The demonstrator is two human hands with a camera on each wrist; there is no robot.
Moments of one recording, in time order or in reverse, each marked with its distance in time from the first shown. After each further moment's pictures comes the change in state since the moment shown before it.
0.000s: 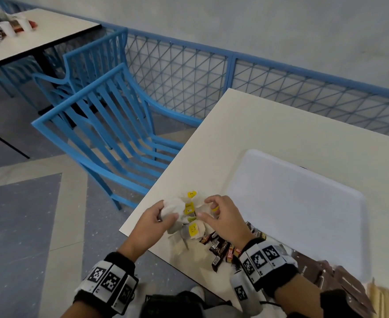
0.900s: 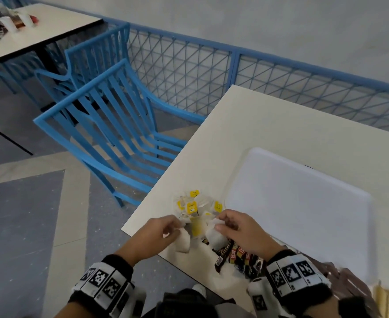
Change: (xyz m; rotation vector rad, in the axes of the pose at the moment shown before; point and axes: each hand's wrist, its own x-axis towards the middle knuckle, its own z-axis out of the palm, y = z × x) left_hand -0.004 -0.019 -0.011 0.567 -0.270 0.115; right_hand -0.022 0.018 -0.024 0.208 -0.273 0.027
